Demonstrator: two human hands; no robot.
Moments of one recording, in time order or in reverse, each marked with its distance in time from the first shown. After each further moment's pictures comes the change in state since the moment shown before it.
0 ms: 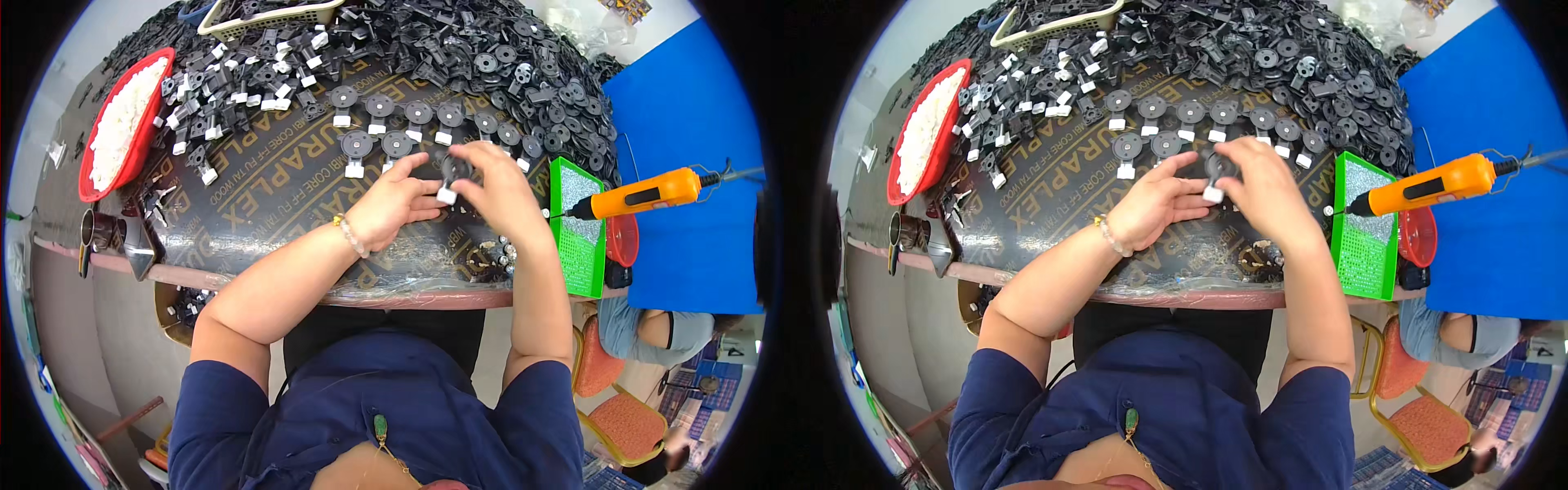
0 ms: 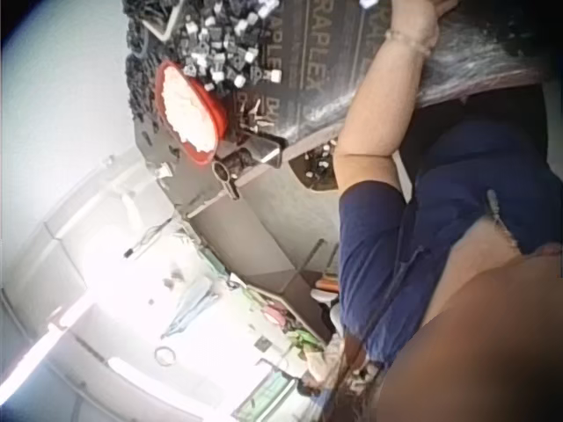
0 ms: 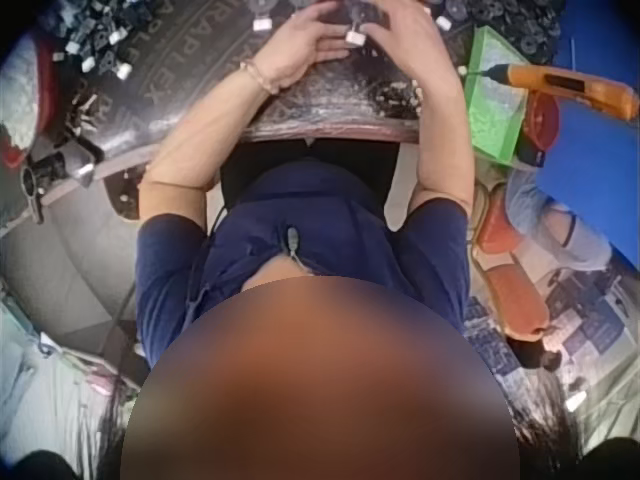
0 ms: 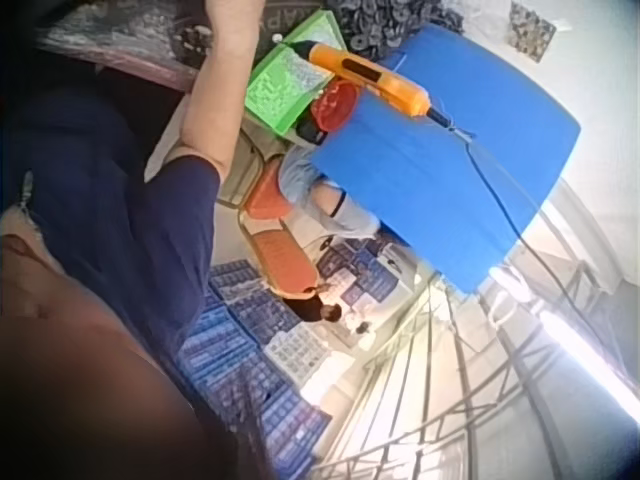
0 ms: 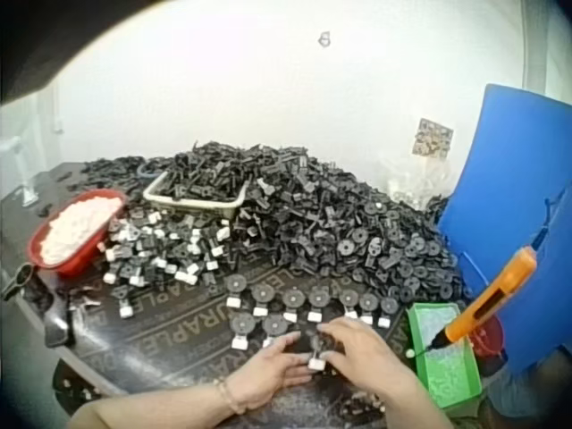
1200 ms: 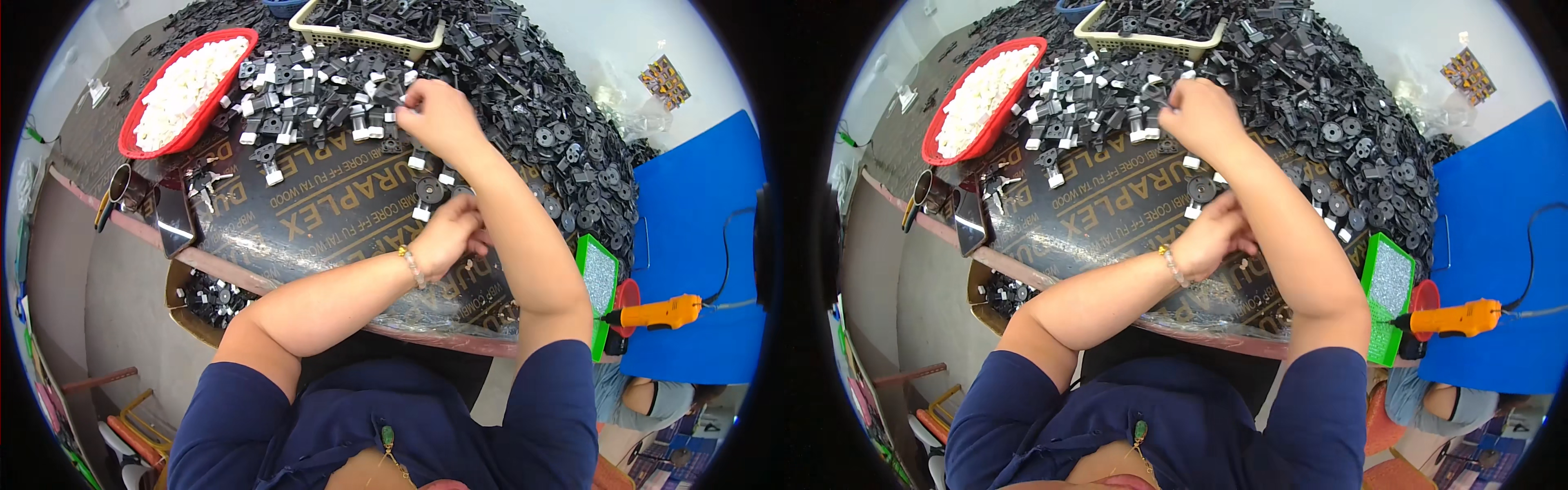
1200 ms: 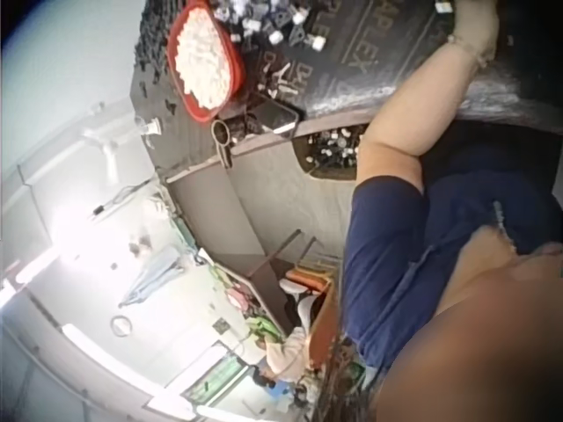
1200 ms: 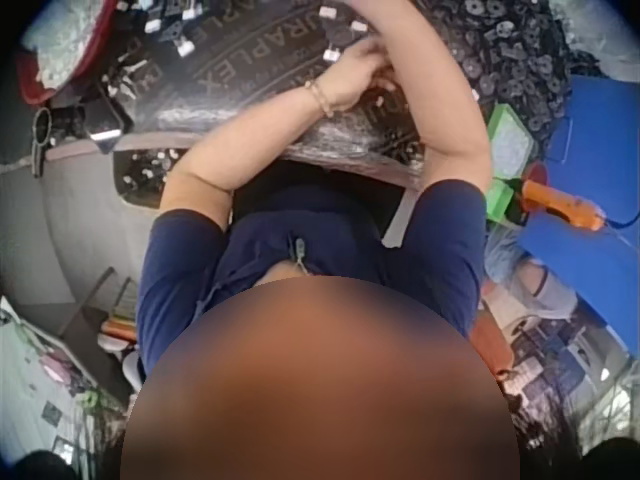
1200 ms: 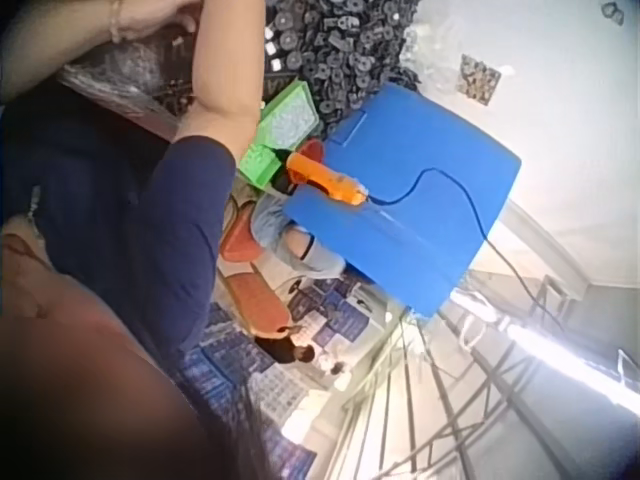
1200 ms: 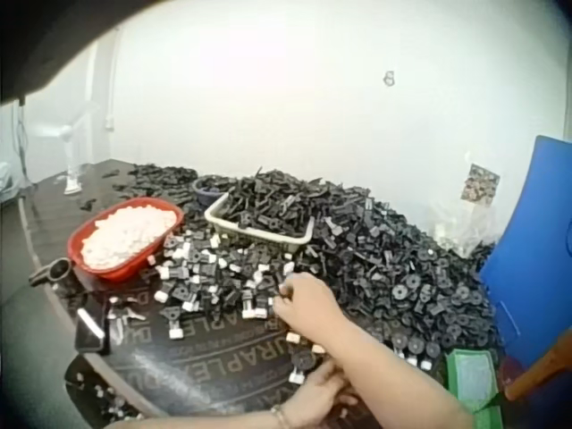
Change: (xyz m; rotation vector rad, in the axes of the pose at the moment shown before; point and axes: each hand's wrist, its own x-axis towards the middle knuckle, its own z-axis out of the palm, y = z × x) left_hand 0.013 0.004 -0.018 -0.157 -0.027 0.268; right_hand 0.207 -0.094 0.085 0.027 0.161 -0.271
